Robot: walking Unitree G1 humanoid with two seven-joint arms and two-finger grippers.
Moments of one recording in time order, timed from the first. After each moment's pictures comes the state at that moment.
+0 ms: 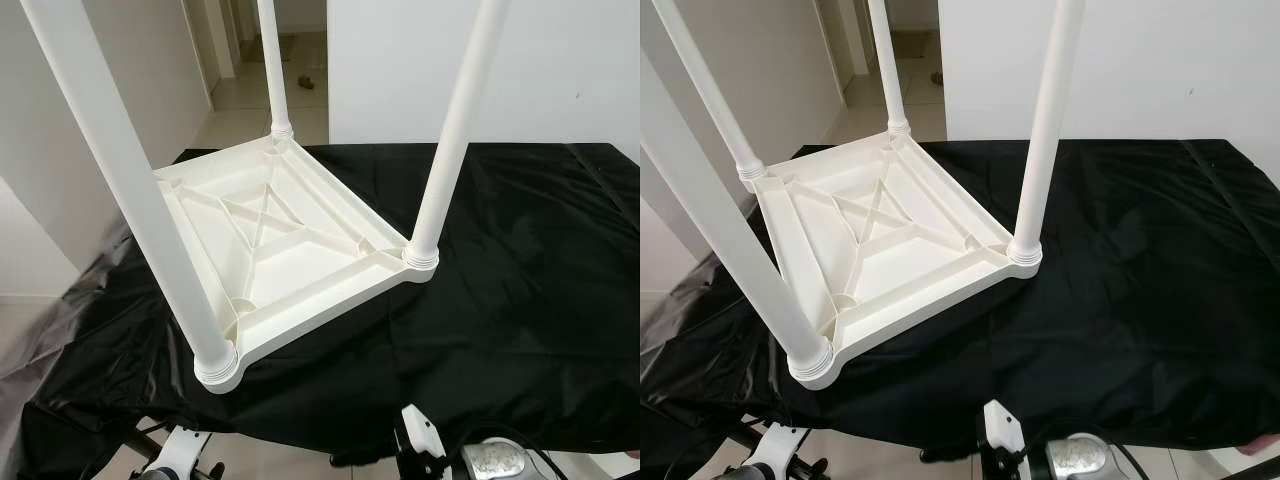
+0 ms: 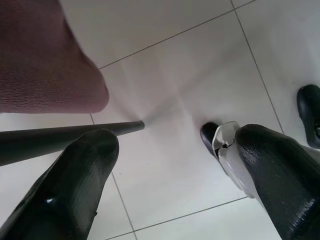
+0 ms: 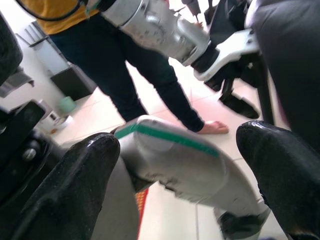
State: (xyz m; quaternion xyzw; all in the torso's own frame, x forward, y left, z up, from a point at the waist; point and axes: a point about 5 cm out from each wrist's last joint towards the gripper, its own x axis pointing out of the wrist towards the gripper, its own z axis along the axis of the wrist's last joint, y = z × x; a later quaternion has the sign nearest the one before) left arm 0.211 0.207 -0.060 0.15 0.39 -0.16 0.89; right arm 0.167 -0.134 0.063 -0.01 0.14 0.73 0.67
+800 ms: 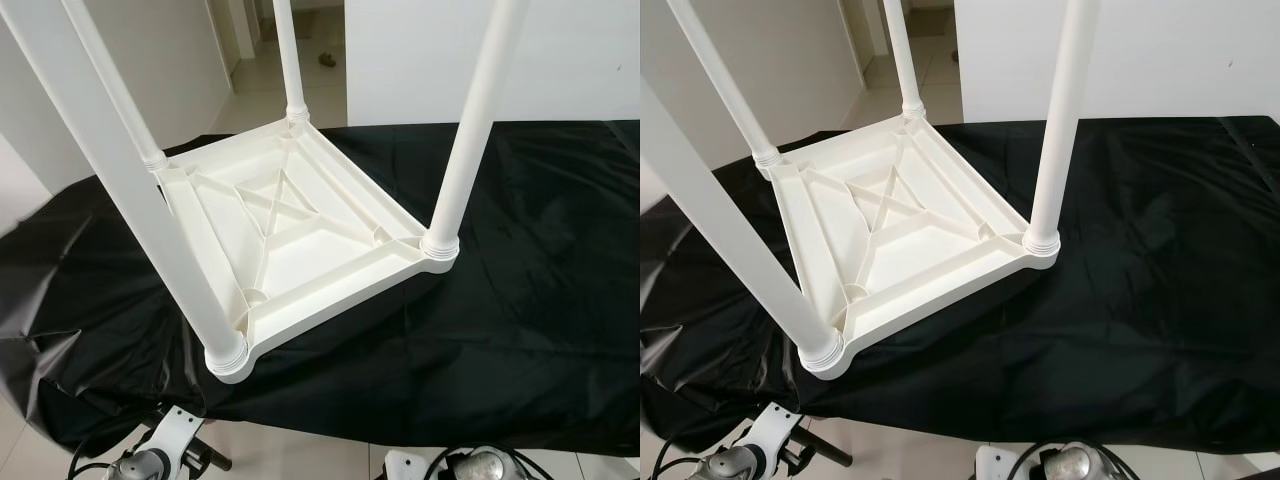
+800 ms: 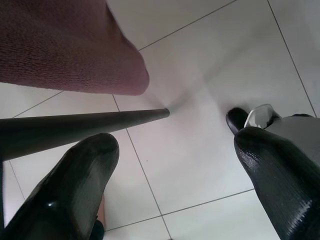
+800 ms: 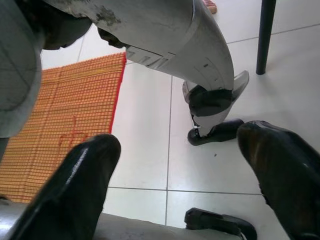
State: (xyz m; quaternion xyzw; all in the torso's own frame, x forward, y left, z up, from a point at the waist) left arm 0.224 0.221 -0.050 0.19 0.38 -0.16 0.89; right arm 0.183 -0.154 -0.020 -0.22 0.28 0.68 0.64
